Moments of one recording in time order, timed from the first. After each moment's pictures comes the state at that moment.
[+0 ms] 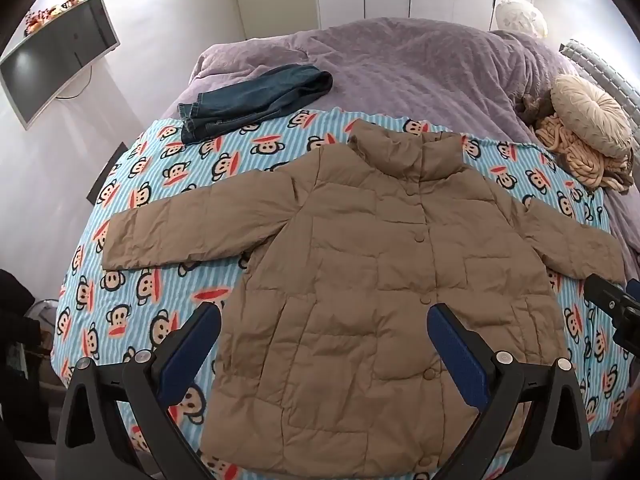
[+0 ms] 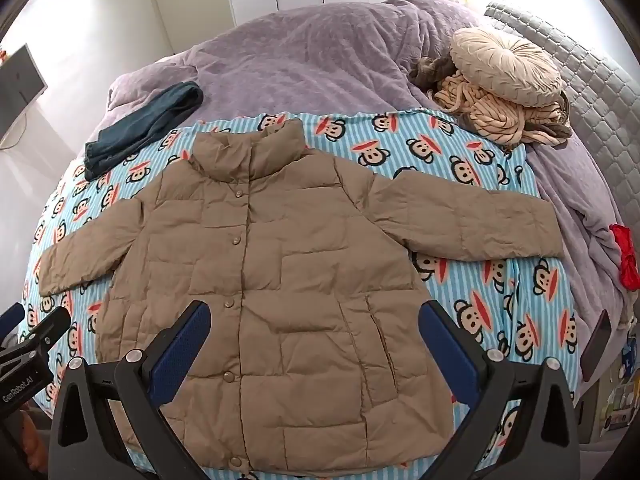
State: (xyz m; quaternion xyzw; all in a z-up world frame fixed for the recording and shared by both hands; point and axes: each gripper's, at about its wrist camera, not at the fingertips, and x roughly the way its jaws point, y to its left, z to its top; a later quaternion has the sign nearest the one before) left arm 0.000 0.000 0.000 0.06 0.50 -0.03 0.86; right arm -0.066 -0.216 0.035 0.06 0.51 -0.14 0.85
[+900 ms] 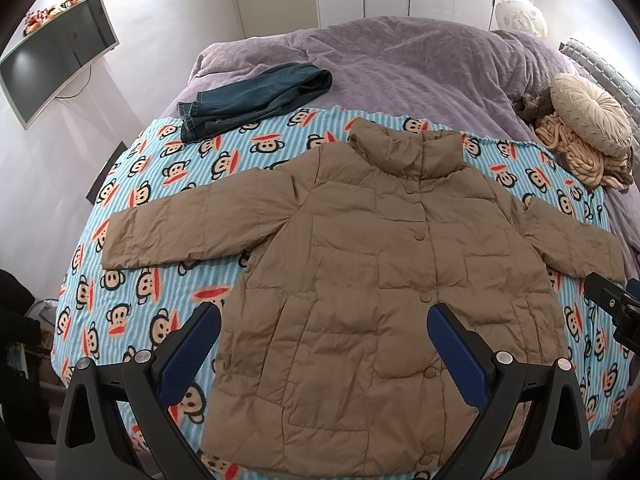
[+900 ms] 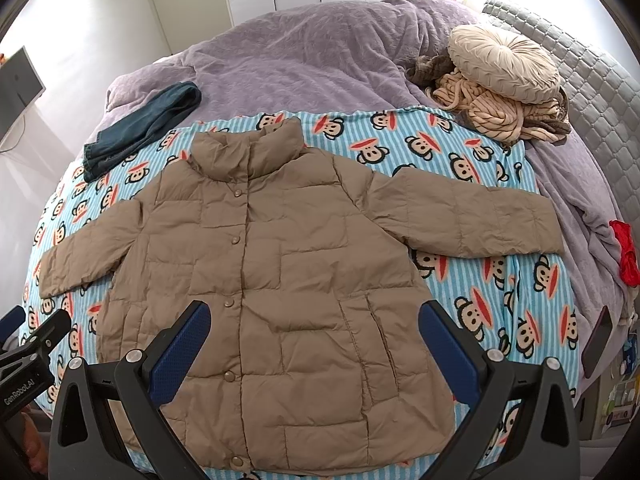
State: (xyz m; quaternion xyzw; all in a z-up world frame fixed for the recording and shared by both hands) left arm -0.001 -0.001 0.000 0.06 0.50 -0.03 0.86; right arm -0.068 -0.215 0.034 0.06 0.51 -0.14 0.85
